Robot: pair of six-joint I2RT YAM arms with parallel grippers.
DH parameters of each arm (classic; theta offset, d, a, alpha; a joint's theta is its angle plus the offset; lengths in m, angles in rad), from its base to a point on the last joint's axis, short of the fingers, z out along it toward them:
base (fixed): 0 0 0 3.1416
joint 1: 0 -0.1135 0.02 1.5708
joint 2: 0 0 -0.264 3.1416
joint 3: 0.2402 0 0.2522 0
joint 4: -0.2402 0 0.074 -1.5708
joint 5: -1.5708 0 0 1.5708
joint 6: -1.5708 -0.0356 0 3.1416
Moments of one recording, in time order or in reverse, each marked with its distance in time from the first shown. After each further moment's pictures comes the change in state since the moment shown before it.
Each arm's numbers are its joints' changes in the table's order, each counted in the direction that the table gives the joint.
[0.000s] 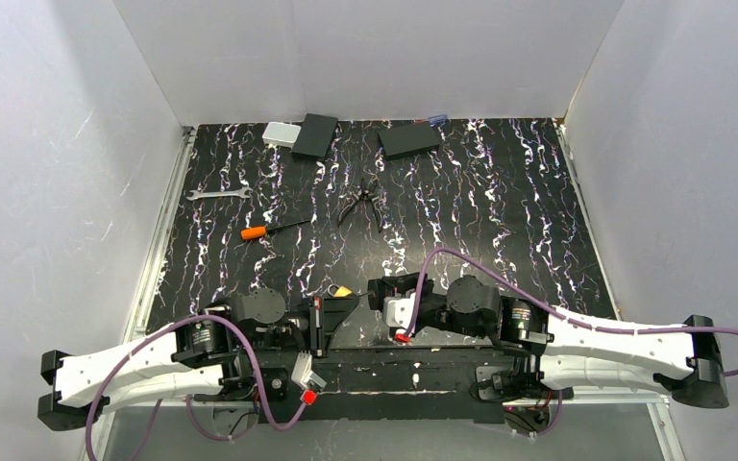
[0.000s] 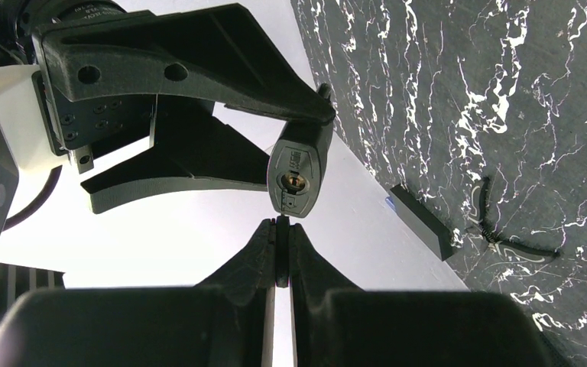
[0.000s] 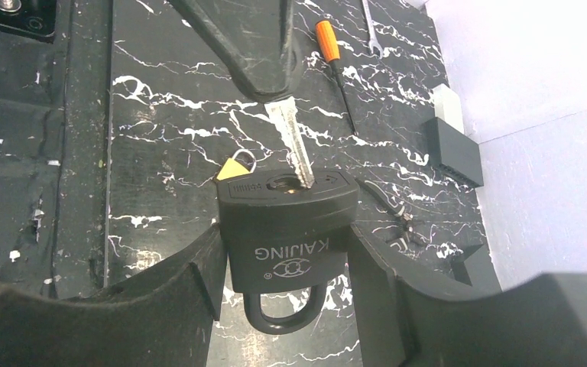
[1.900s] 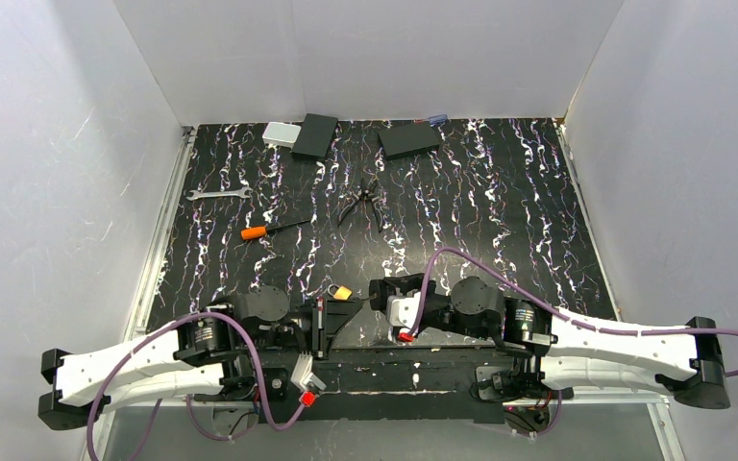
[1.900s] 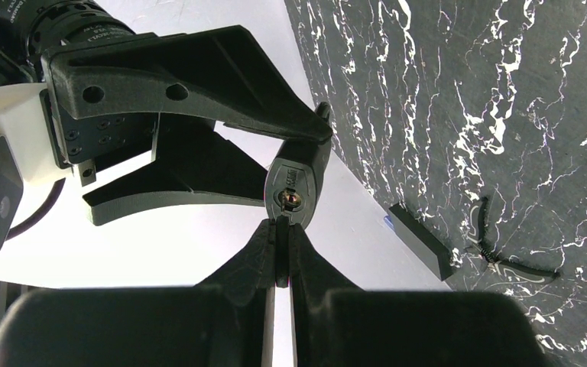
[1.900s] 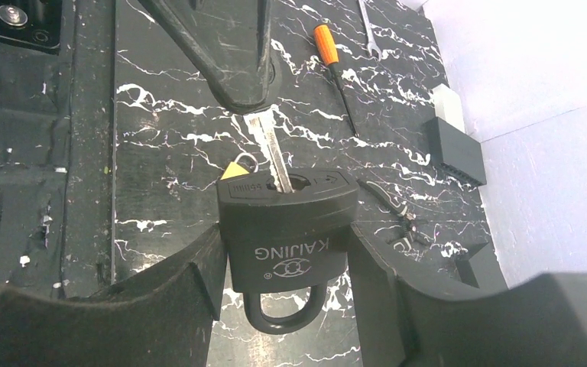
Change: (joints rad) left arm -0.005 0.029 0.024 -0.014 -0.060 0.011; right arm -0.005 -0.025 -0.009 0.004 -0.002 -0.025
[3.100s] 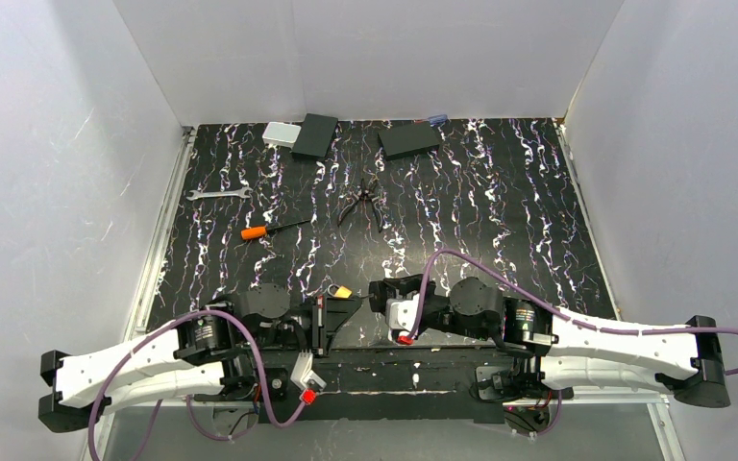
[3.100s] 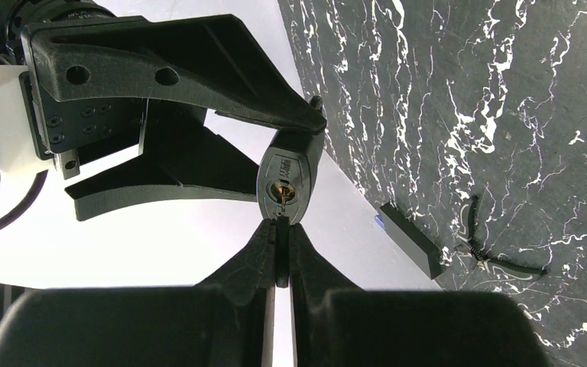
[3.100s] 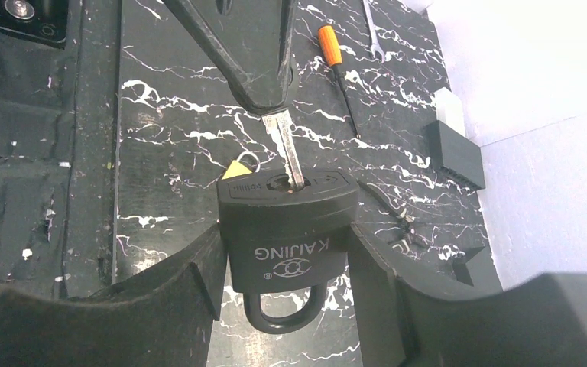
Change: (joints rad) left arm -0.019 0.014 0.013 -0.016 -0.010 0.011; right arm -0.007 0.003 0.013 -0.031 -0.002 0.014
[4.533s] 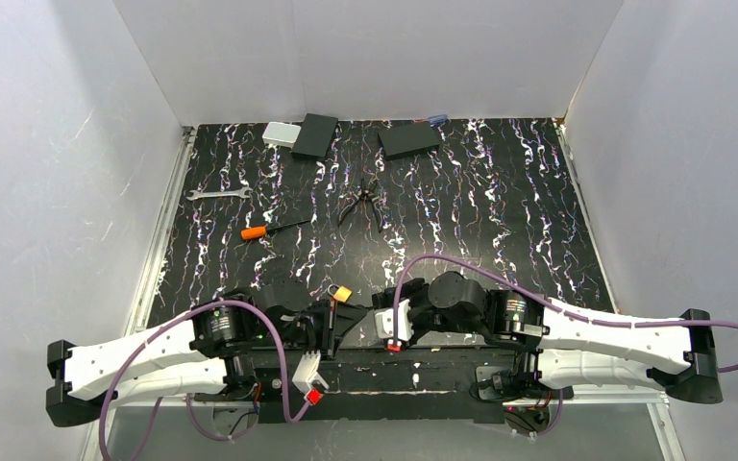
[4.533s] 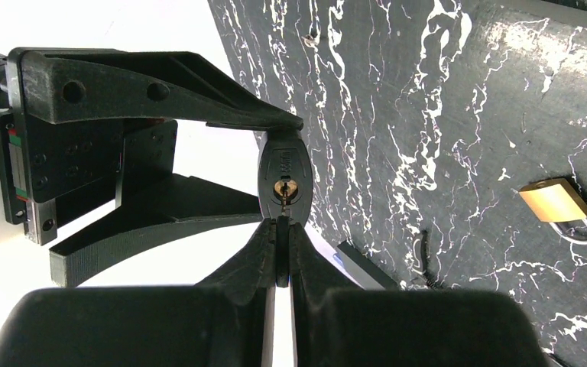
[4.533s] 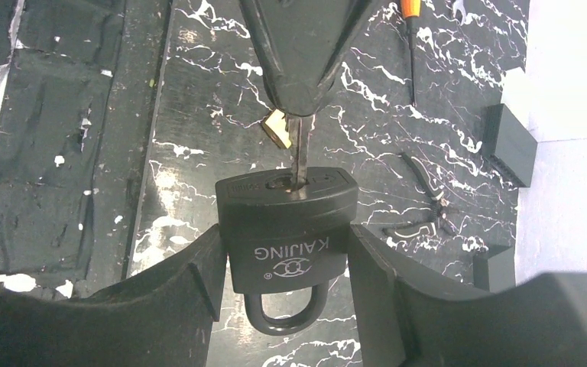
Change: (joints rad) left arm -0.009 0.129 0.058 -0.098 -0.068 0.019; right arm 0.009 0.099 0.119 -0.261 0.079 0.085
